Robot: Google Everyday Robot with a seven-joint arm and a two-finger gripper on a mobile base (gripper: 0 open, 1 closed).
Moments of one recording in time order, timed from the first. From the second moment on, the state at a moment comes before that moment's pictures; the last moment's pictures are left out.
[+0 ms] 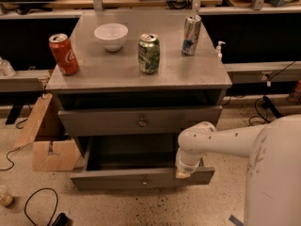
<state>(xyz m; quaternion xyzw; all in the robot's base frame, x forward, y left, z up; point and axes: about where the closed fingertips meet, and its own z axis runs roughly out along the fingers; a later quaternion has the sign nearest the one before) 0.522 -0.131 0.427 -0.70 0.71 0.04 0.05</state>
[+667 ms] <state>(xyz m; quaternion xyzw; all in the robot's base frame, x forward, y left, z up) 0.487 -0.119 0.436 -0.70 0.70 0.11 0.04</state>
